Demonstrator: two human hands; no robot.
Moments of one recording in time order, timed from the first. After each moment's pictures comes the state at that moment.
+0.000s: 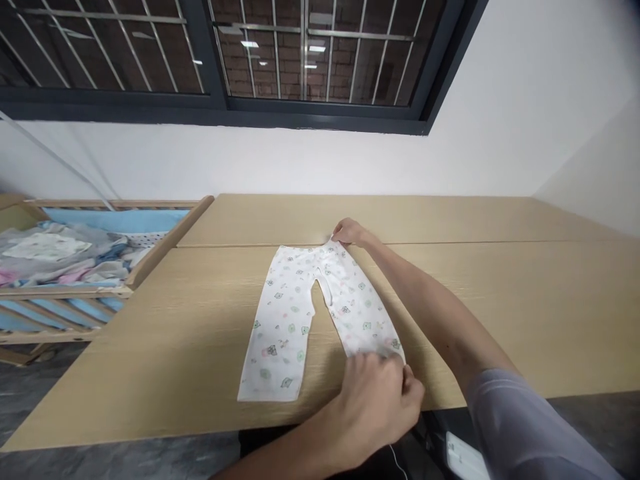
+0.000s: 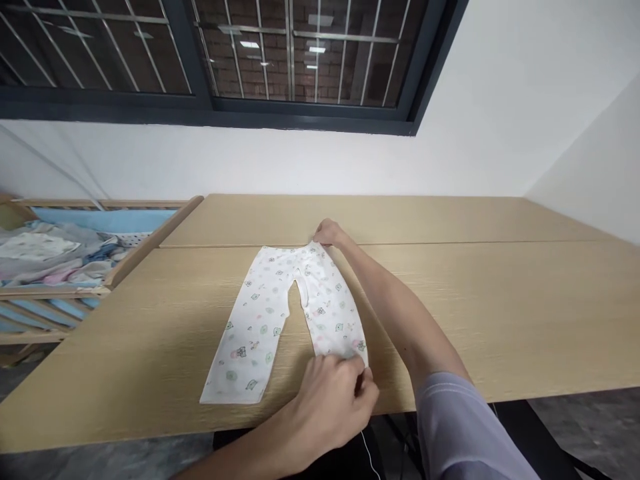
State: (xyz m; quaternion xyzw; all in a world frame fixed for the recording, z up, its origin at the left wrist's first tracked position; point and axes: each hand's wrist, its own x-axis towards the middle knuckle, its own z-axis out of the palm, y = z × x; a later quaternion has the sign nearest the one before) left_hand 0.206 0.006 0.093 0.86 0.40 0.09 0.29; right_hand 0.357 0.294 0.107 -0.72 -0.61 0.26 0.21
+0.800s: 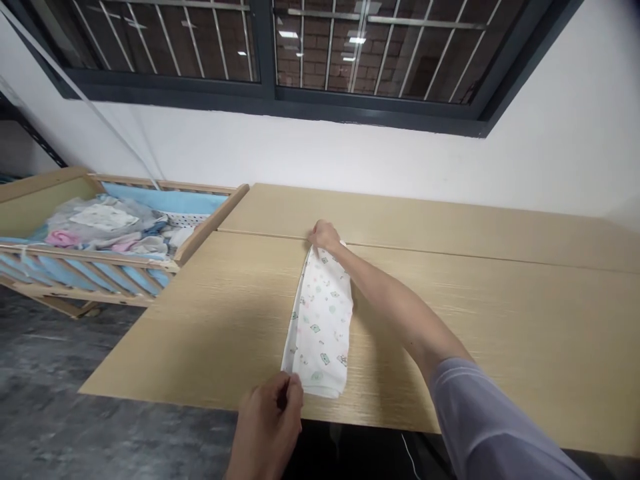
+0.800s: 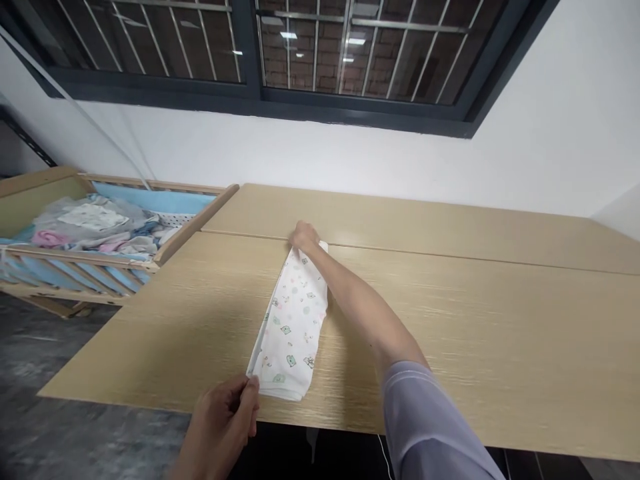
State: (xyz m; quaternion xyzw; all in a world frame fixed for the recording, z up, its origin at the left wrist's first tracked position) left_hand 0.021 -0.014 0.047 0.59 0.67 0.28 0.35; right_hand 0.177 0.317 0.086 -0.72 -0.65 0.18 0.17
